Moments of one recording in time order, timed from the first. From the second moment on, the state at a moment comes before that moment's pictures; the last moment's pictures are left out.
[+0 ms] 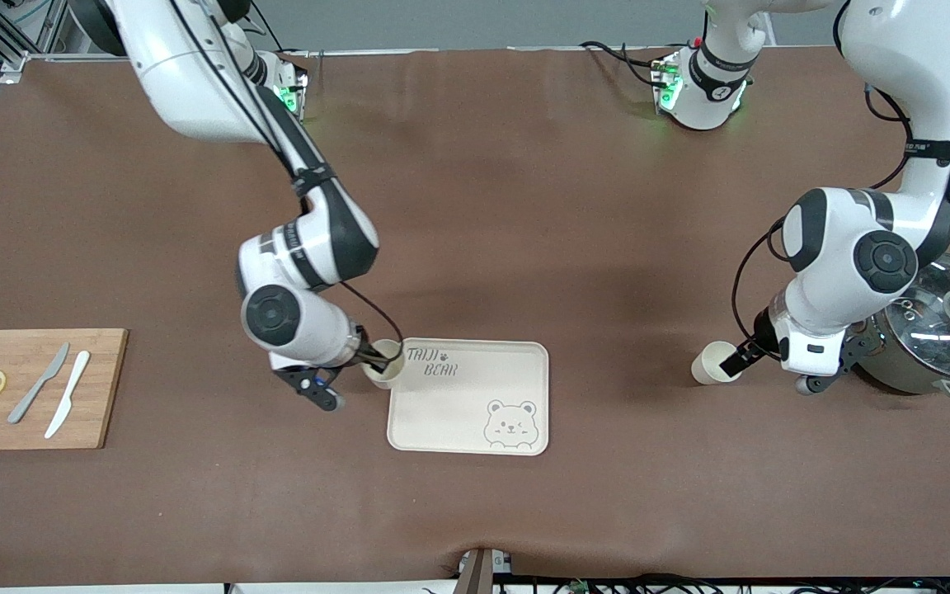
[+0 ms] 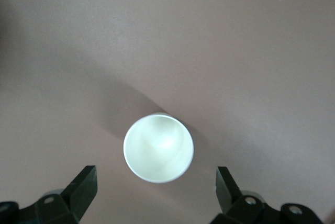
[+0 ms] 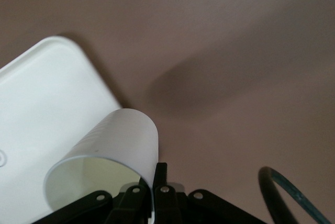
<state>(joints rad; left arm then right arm) -0.05 0.36 -0.08 -1.85 0.03 2.28 -0.76 0.41 0.68 -0.03 -1.38 0.18 1.96 0.85</state>
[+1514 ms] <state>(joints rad) 0.01 0.23 -0.06 -1.56 0.07 1.88 -0.27 -0.19 0.43 -0.04 -1.98 0.03 2.23 -0.31</state>
